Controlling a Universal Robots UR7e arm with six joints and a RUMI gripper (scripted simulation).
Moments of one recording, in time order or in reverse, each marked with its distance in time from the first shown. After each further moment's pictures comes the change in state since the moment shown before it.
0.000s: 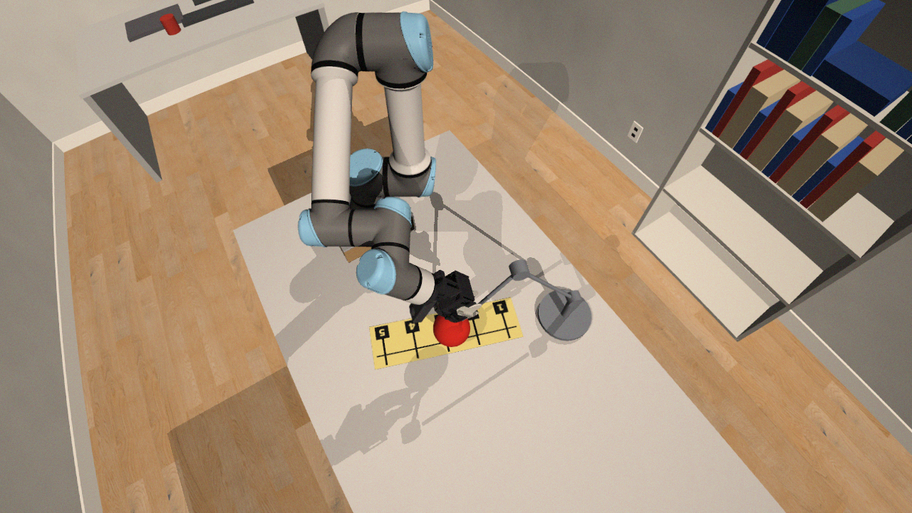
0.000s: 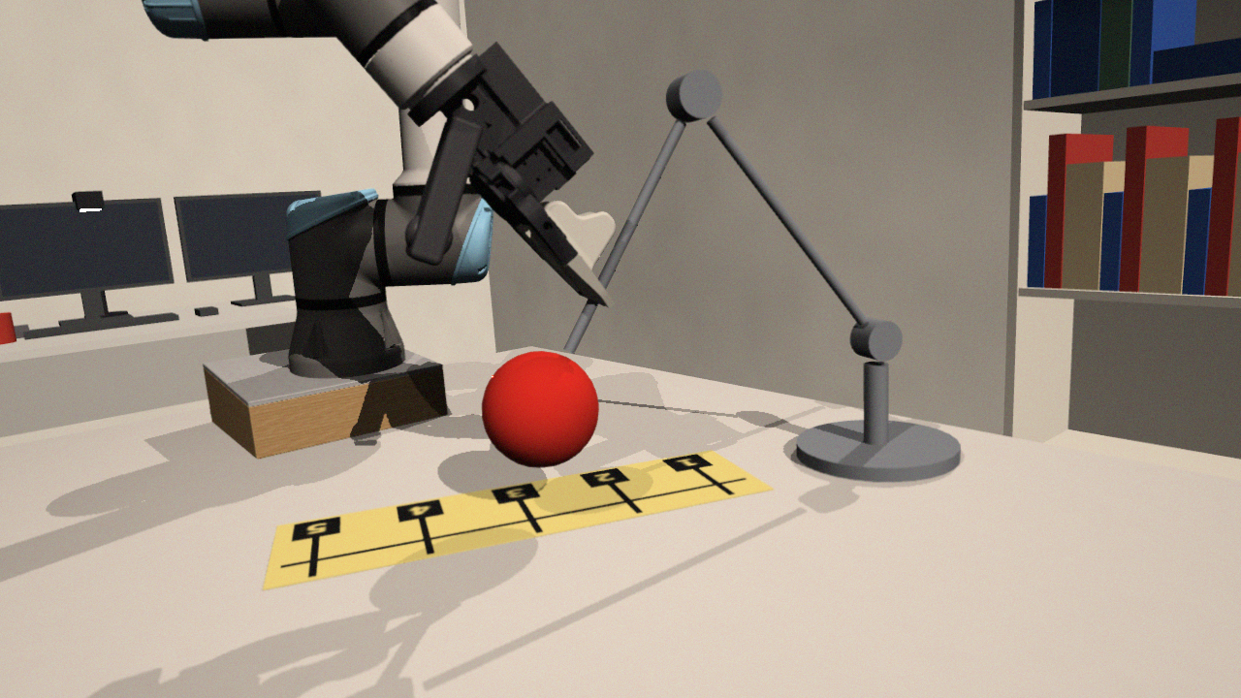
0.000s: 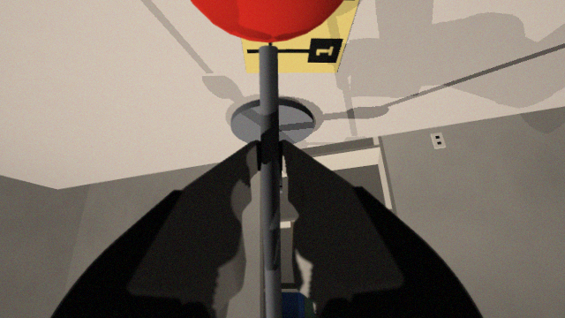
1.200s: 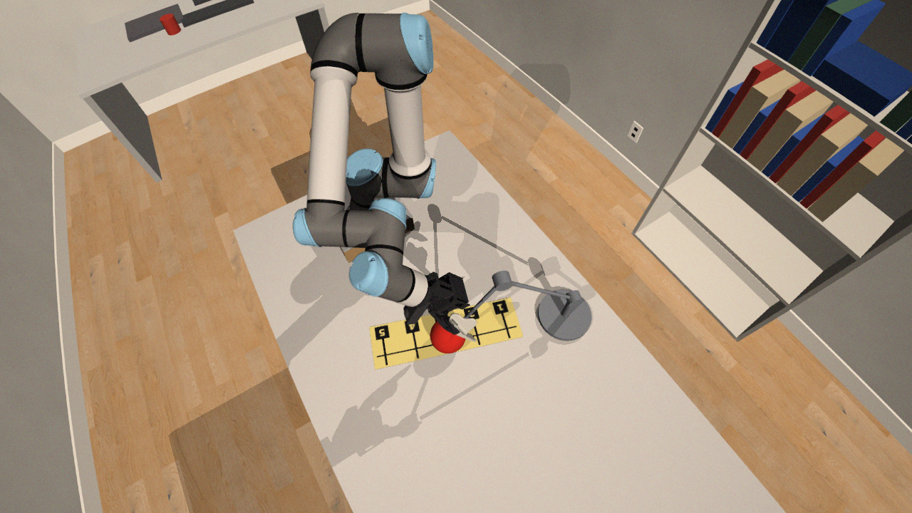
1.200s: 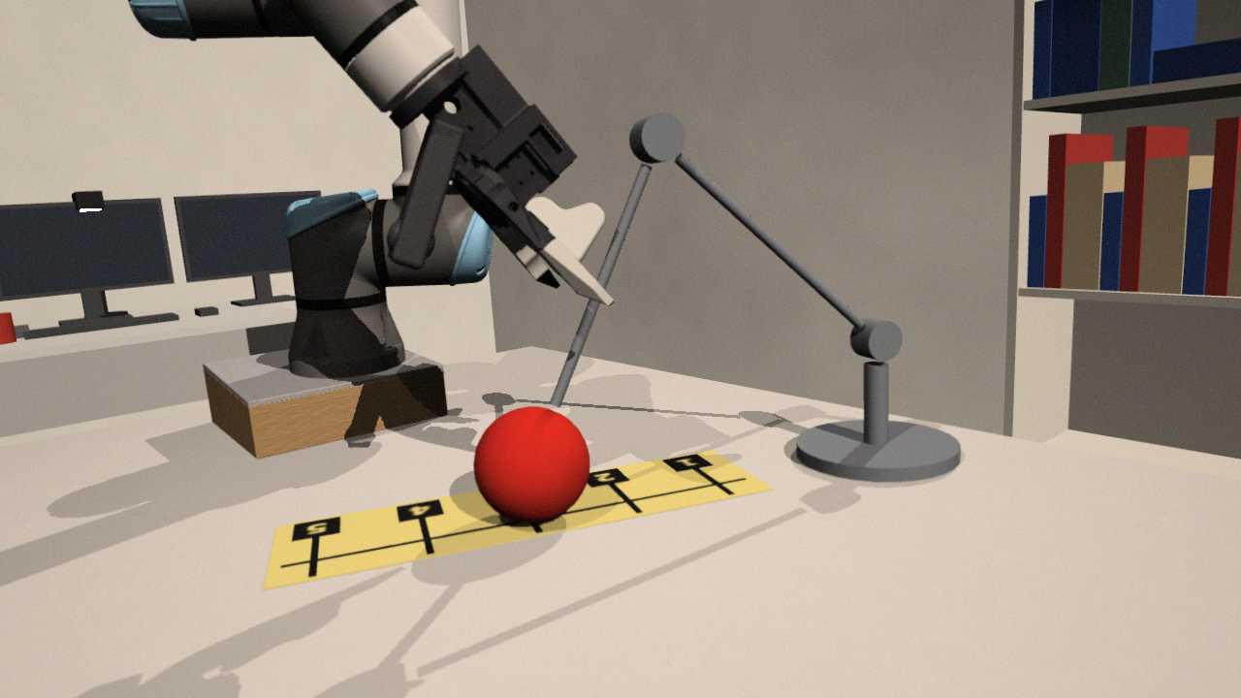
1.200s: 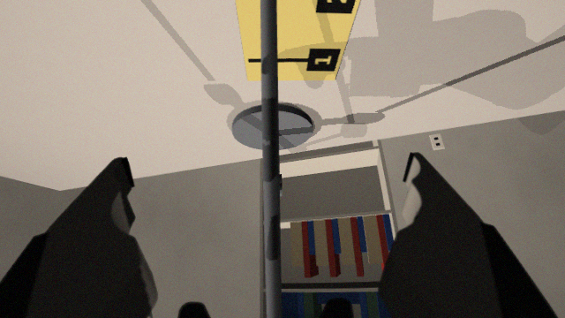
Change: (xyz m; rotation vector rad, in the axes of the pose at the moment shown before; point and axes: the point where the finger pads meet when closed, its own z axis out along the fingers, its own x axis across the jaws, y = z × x) arm 0.000 -0.012 -0.007 0.000 0.001 -0.001
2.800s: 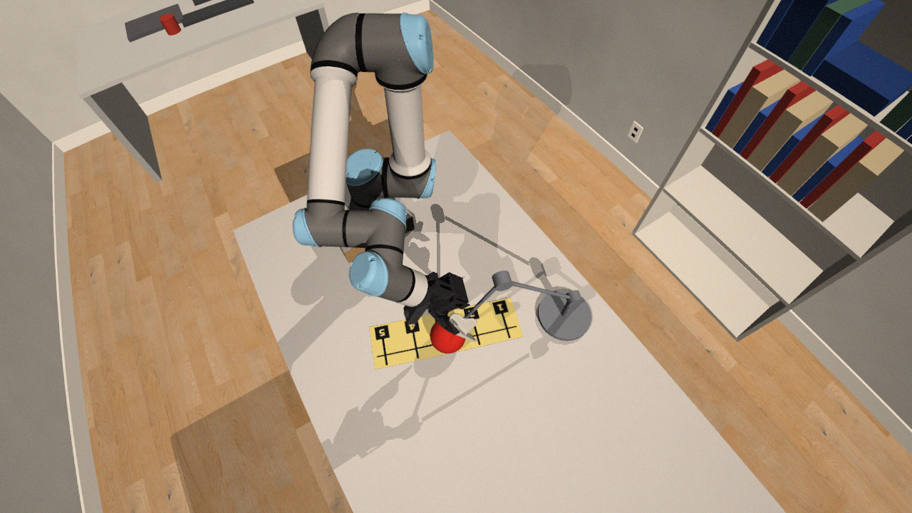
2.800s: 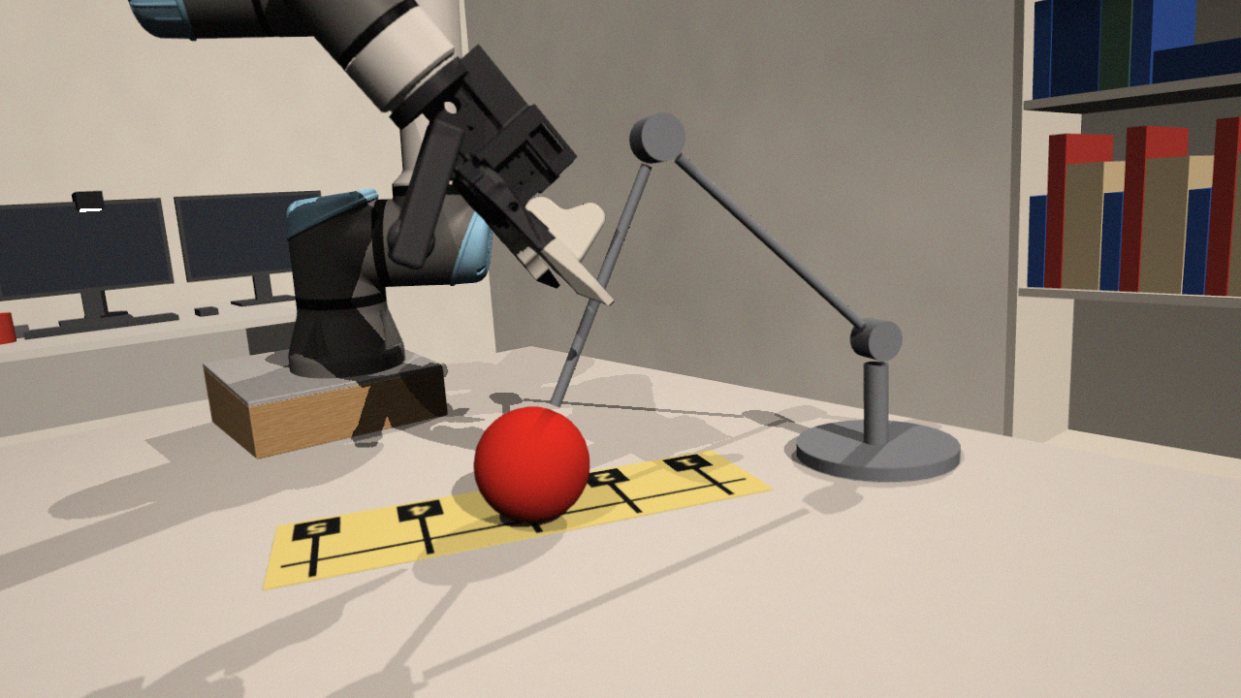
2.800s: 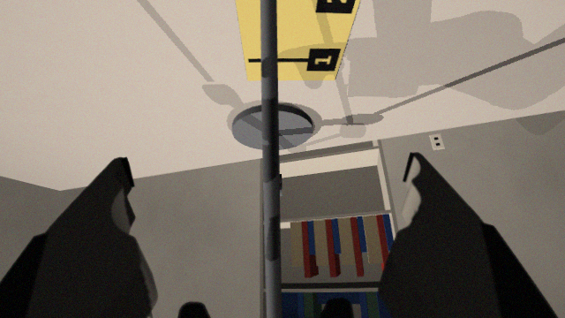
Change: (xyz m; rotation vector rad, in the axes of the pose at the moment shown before) arm 0.000 0.000 0.000 0.000 0.000 0.000
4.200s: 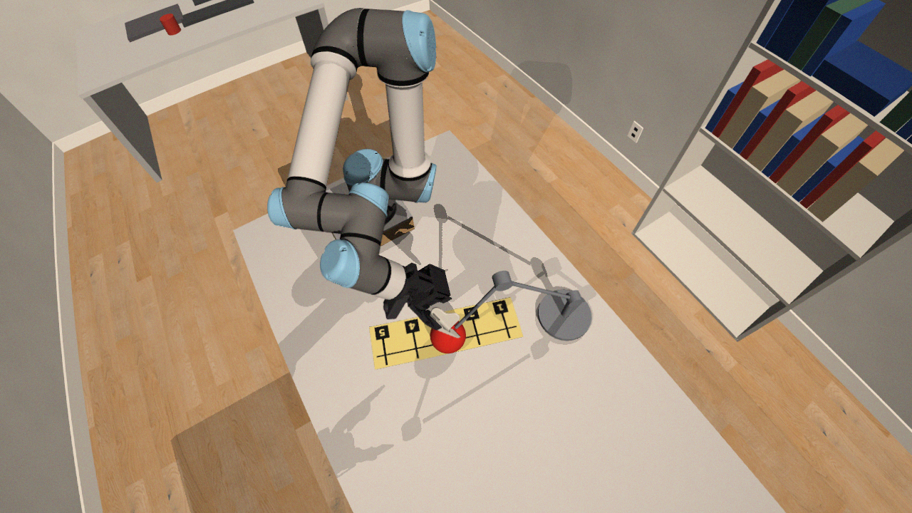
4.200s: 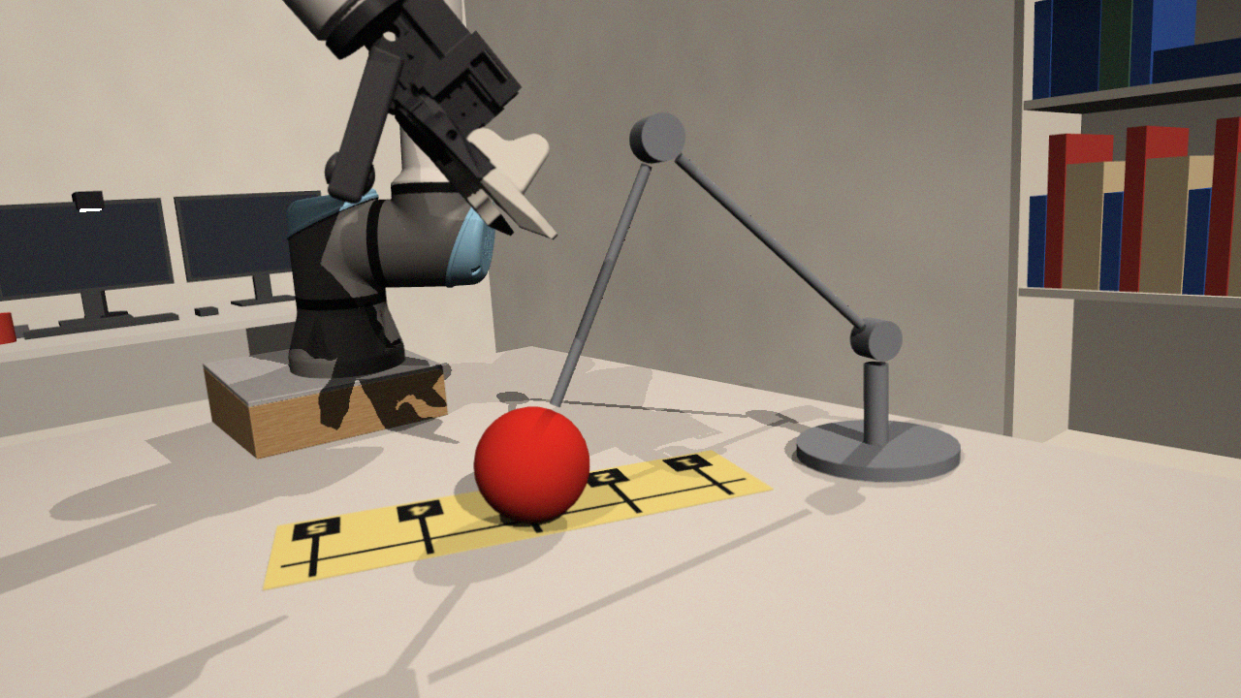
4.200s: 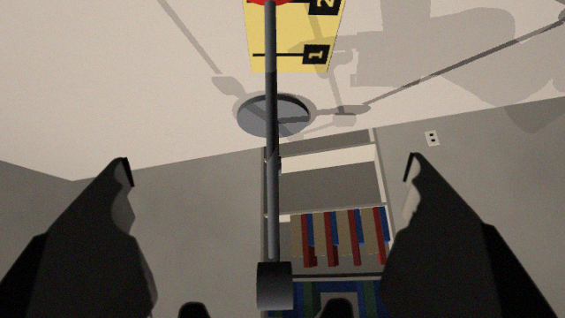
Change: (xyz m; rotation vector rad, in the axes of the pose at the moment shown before) arm 0.000 0.000 -0.066 0.001 -0.002 0.000
